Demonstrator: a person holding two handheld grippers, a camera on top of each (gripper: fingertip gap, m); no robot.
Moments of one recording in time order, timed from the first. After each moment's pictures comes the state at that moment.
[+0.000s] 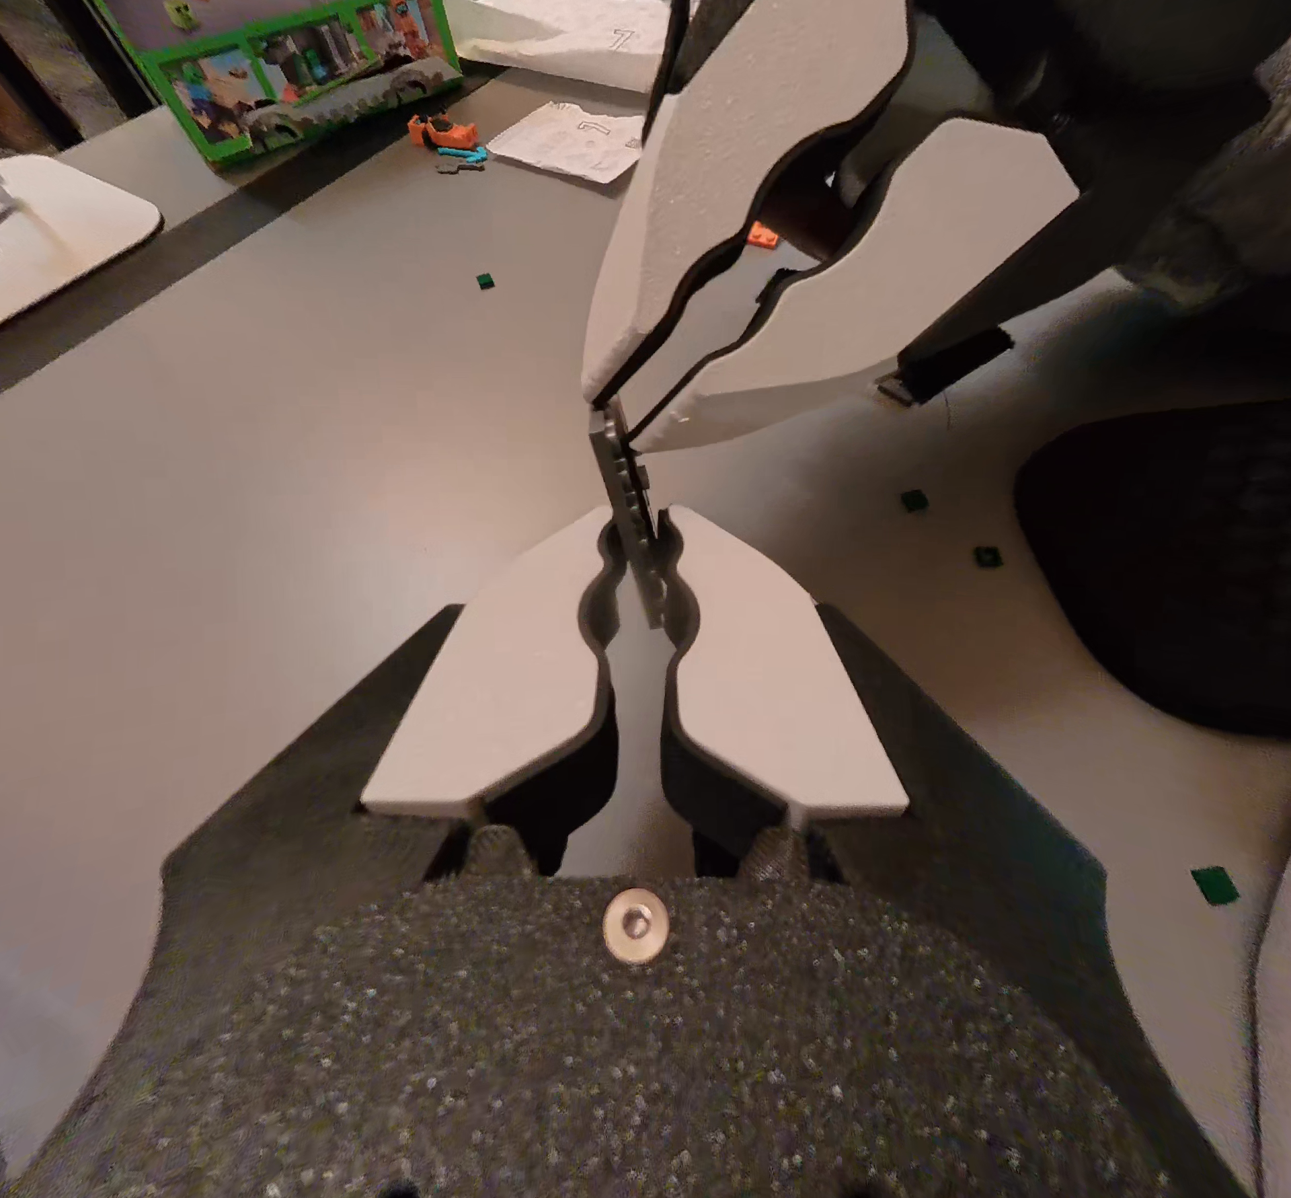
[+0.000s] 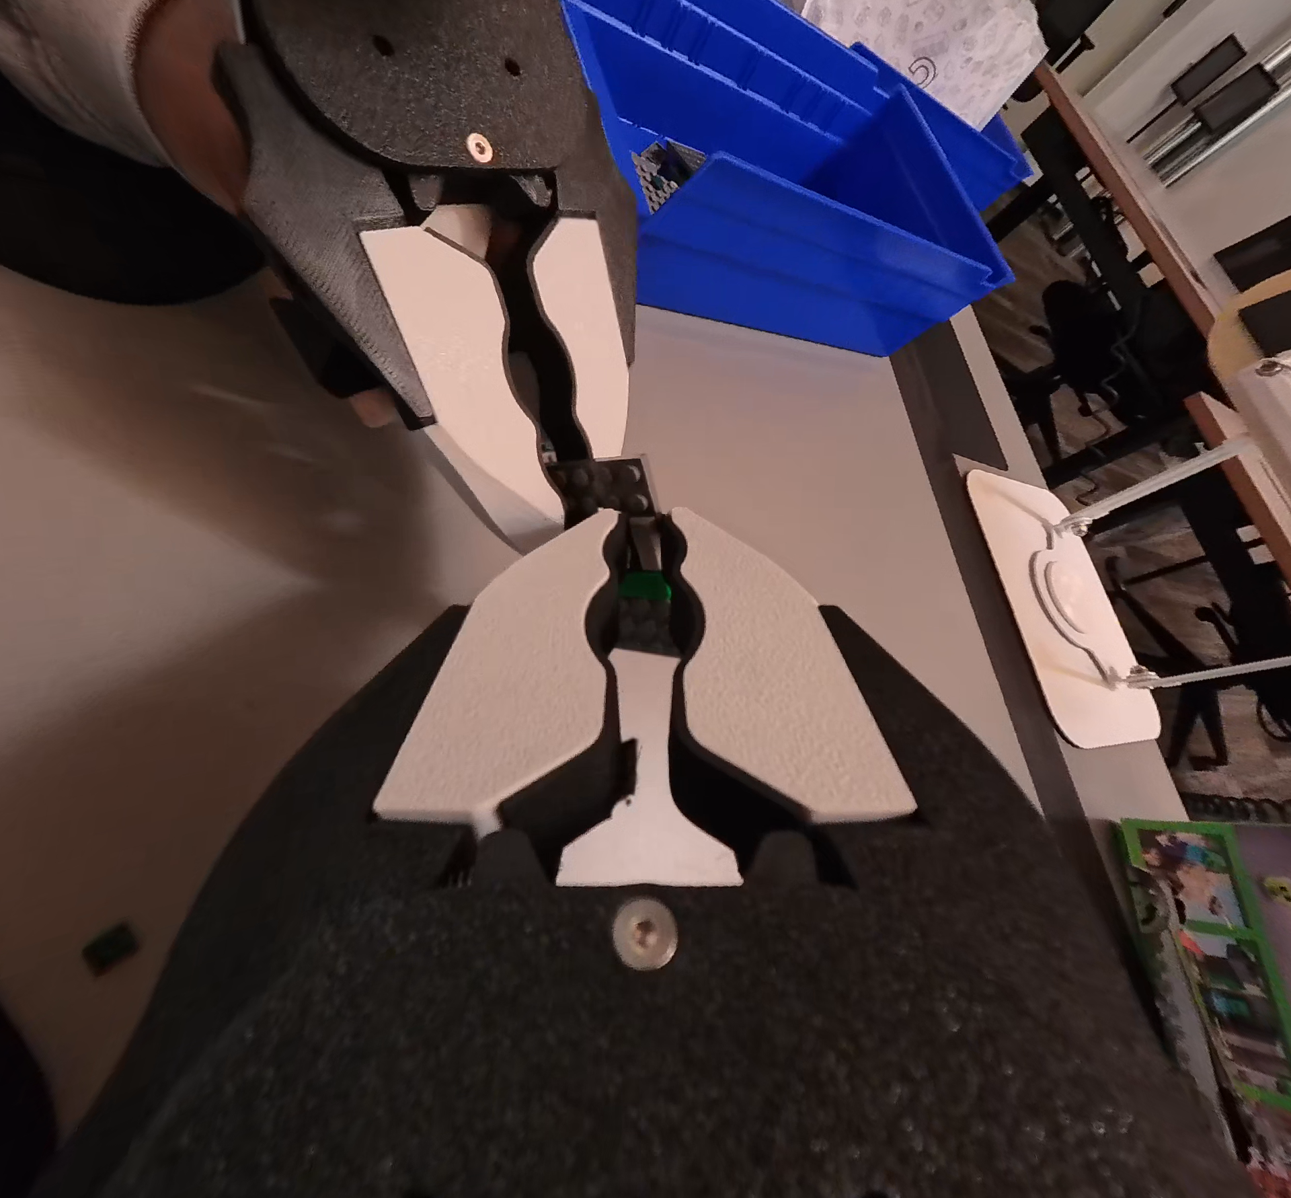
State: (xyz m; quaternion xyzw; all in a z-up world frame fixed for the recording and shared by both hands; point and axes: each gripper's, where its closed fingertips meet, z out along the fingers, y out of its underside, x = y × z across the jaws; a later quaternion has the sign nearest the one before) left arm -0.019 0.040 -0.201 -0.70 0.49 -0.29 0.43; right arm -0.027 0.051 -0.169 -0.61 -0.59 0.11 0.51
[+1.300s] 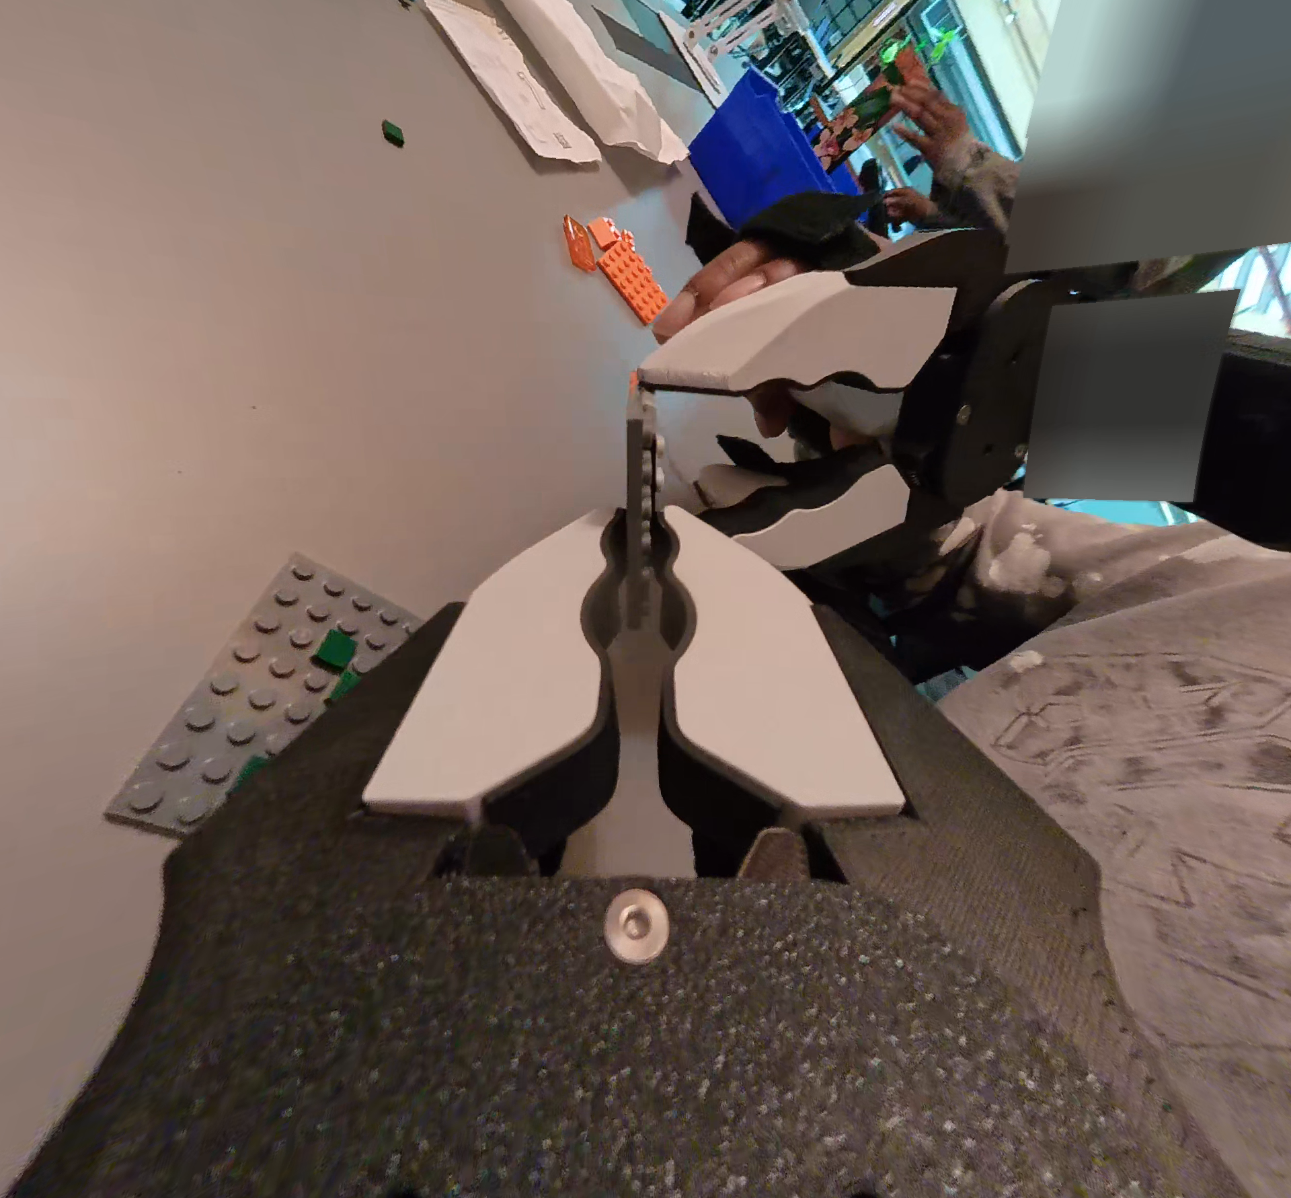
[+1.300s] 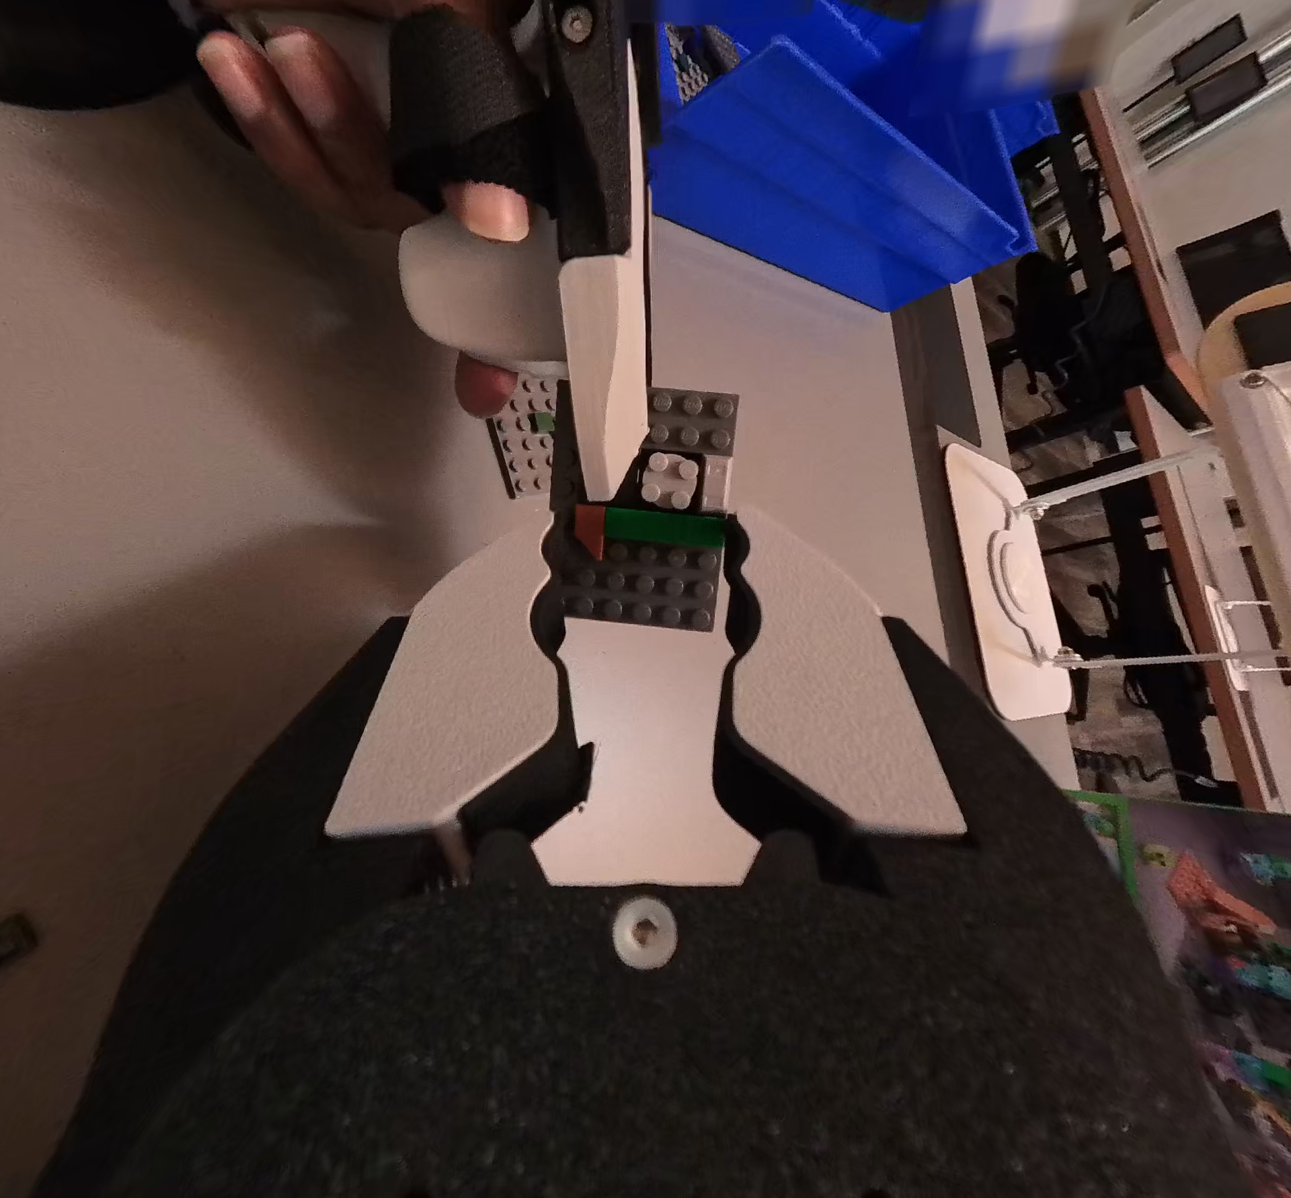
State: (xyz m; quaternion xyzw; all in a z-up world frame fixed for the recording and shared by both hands) left arm -0.025 0.044 -0.197 -0.75 0.28 -0.56 0.21; right arm -0.026 0.055 -0.192 -0.60 -0.63 0.03 0.49
